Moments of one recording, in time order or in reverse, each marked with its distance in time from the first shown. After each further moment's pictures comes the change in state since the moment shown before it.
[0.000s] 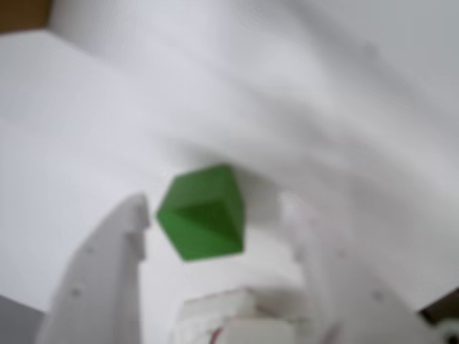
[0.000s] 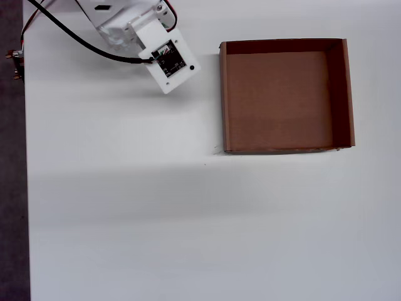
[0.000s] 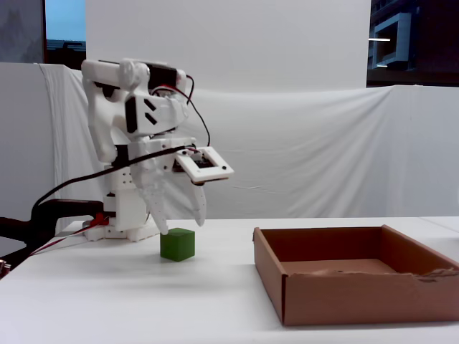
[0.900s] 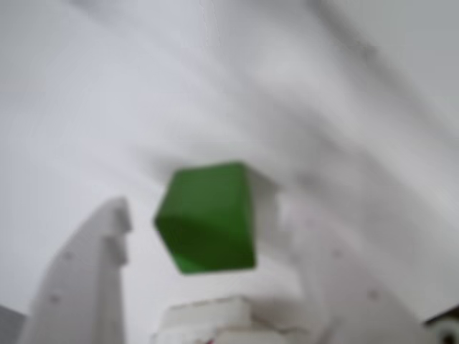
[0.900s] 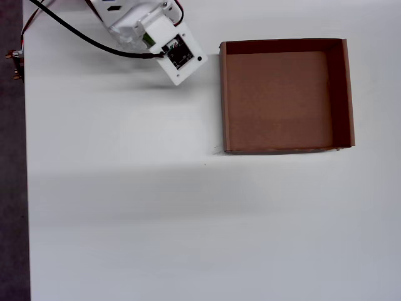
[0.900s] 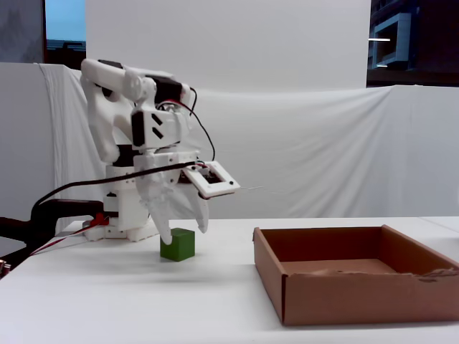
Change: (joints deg) arm -3.6 -0.6 5.9 -4.0 -1.7
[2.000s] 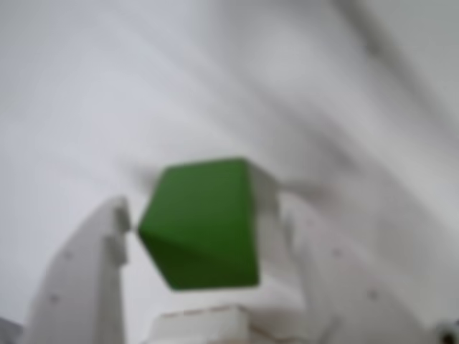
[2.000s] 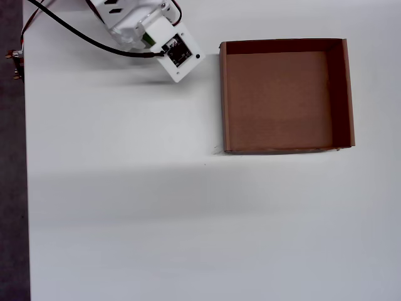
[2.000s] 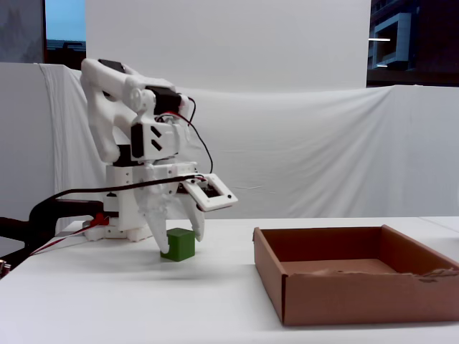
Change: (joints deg) arm -0.5 -0.1 5.0 -3.6 -1.1
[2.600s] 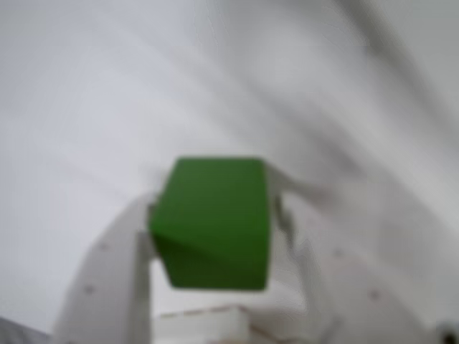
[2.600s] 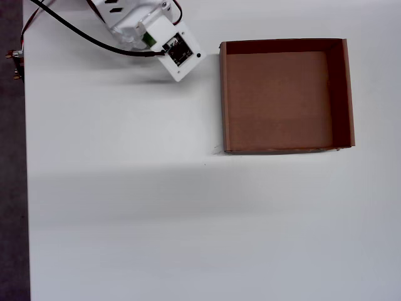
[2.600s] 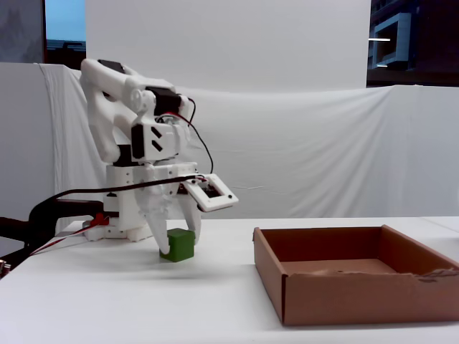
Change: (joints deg) arm -0.4 0.0 1.0 -0.4 0.0
